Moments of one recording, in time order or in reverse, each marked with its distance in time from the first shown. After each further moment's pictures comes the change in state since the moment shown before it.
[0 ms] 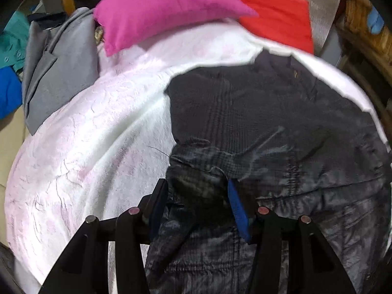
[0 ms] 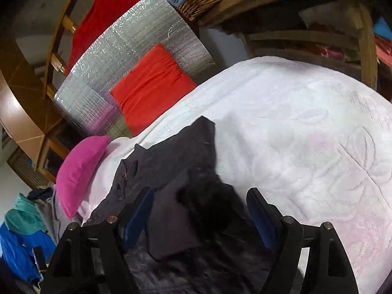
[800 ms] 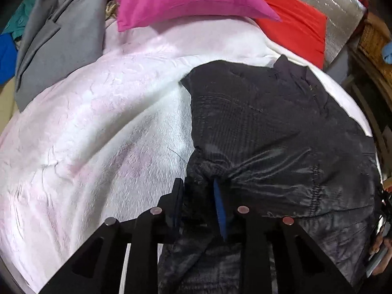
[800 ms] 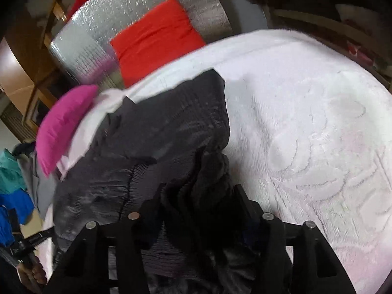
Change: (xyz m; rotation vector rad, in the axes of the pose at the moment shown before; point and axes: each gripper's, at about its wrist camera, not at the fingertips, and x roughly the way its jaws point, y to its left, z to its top) left arm 0.031 0.037 0.012 -0.120 0.076 -0.078; right arm 0.063 0.021 -0.002 -0.172 0.206 -0.036
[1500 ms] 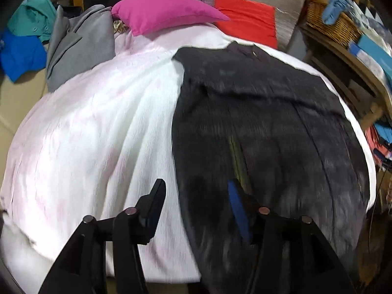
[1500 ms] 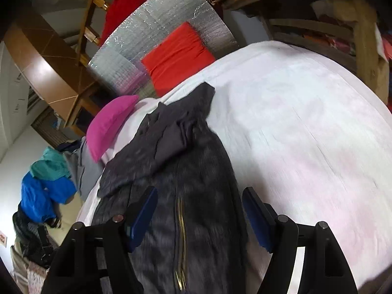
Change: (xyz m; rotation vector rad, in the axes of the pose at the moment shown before) left arm -0.125 0.030 -0.194 0.196 -0.091 -0.050; right arm -0.177 -0.084 -0.105 0.010 -0.025 0.193
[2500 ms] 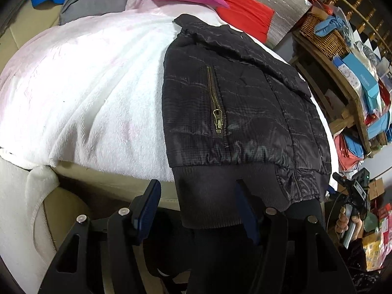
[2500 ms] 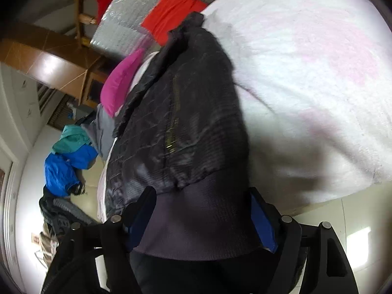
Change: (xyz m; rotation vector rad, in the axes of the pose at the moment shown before) left arm -0.043 0.004 -0.111 -0.194 0.077 -0.219; right arm -0.003 -0.017 -0.140 0.095 0.211 0.176
